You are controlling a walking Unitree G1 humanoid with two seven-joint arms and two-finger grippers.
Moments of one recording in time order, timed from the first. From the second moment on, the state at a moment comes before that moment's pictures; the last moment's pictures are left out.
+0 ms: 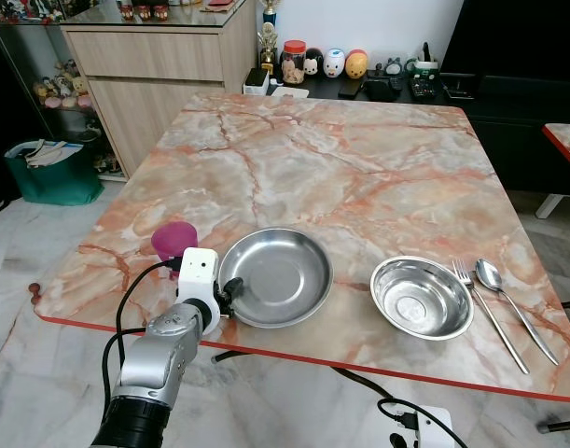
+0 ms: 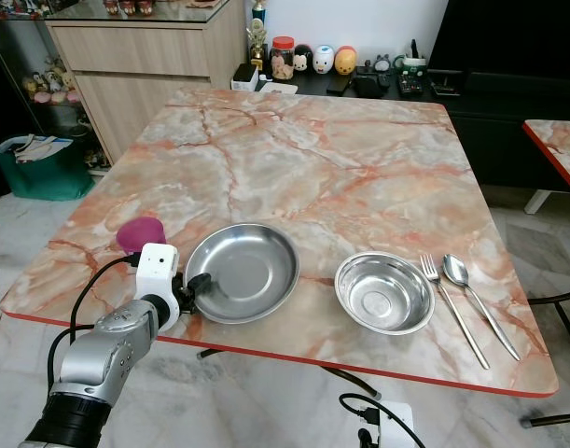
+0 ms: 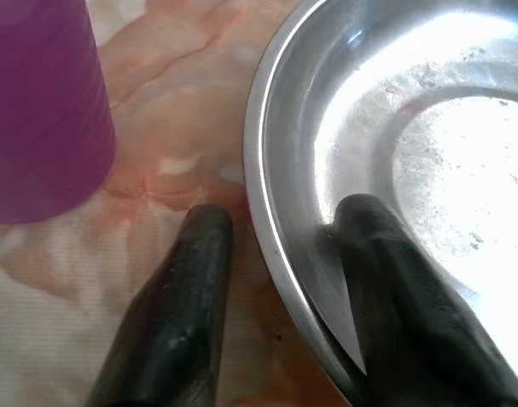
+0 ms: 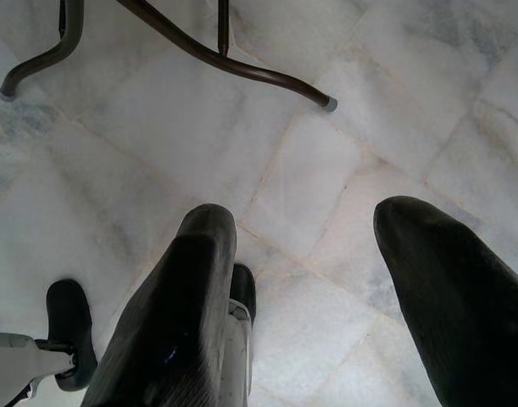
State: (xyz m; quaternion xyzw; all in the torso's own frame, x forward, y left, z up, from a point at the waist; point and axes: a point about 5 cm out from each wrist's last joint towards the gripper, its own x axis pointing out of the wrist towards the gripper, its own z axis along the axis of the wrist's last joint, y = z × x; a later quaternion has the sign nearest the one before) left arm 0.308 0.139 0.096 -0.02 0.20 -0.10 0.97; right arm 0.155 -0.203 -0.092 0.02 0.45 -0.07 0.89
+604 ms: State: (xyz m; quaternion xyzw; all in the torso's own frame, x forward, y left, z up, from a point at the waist) left arm 0.308 0.137 0.100 -0.02 0.20 -0.11 0.97; right arm 0.156 -0.203 -0.092 0.01 0.45 -0.07 0.89
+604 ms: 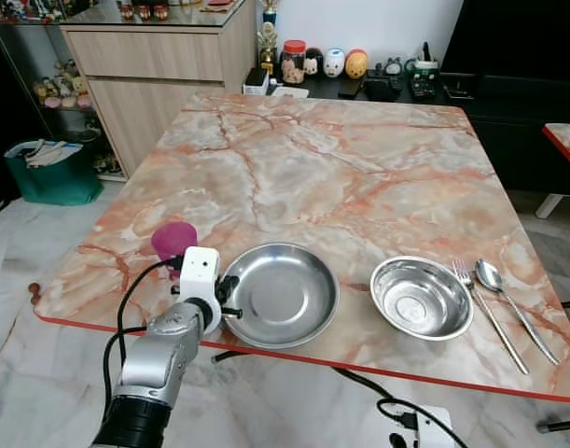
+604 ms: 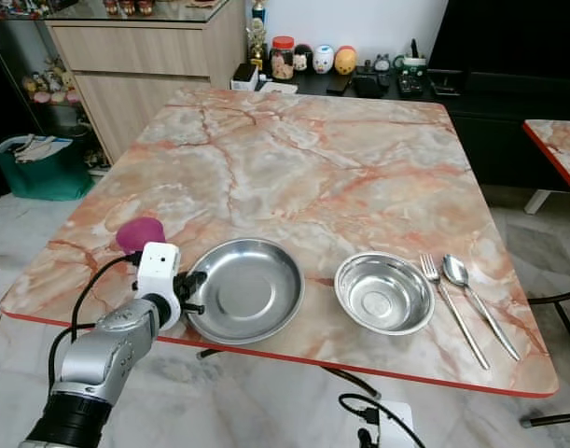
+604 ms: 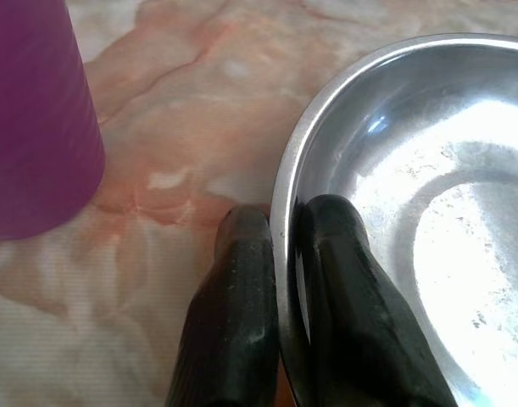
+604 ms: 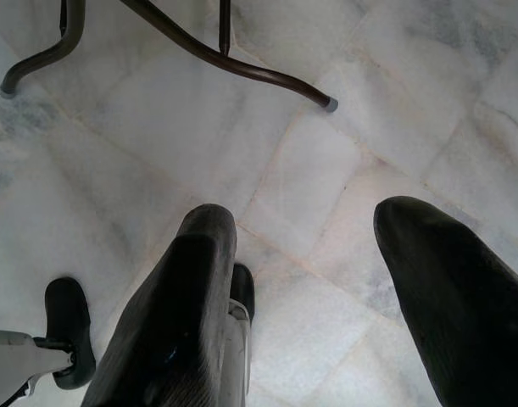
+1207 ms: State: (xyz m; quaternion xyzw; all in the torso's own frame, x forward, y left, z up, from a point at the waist) left arm 0.307 0.132 0.112 -0.09 0.15 -0.12 0.98; right arm 0.156 -0.205 -0.092 0.01 0.46 -0.07 0.89
